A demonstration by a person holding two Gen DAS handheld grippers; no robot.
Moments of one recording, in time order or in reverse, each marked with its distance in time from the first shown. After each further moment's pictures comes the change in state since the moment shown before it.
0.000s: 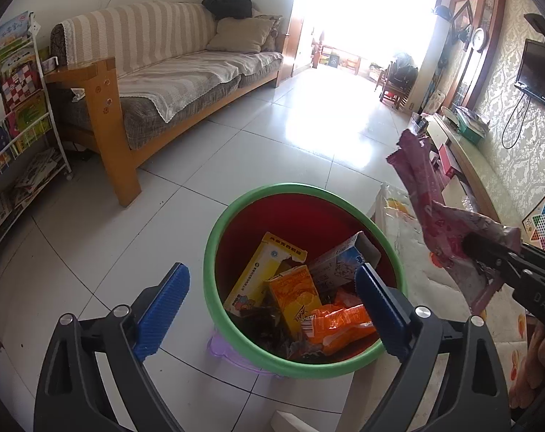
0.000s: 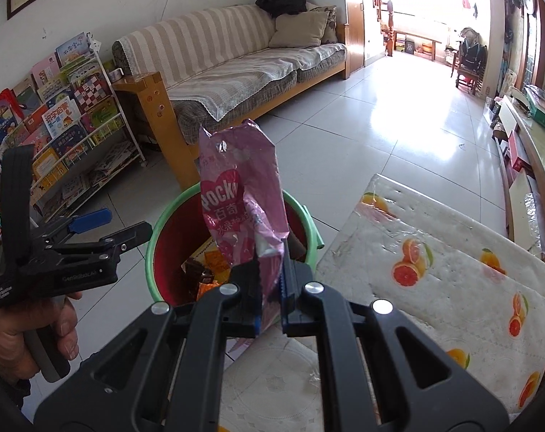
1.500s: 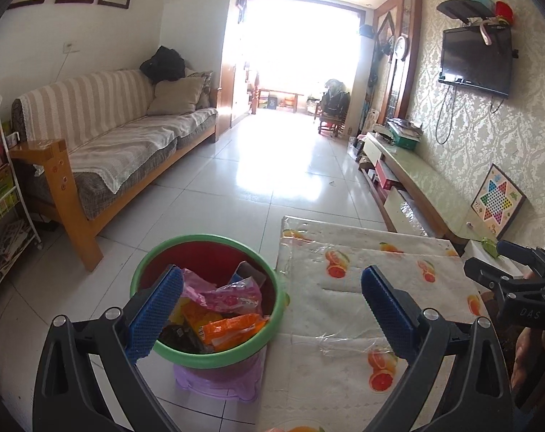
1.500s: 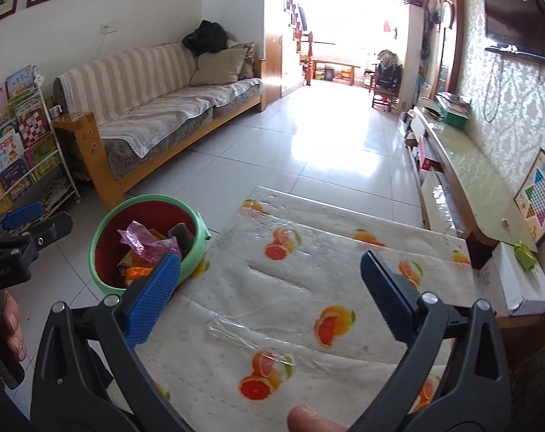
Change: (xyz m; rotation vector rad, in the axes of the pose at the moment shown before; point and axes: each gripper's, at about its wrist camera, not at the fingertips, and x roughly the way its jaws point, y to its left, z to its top) left arm -0.110 -0.126 -0.029 0.210 -0.229 -0.171; right arm -0.142 -0.061 -0.060 0.122 -0.158 -0.350
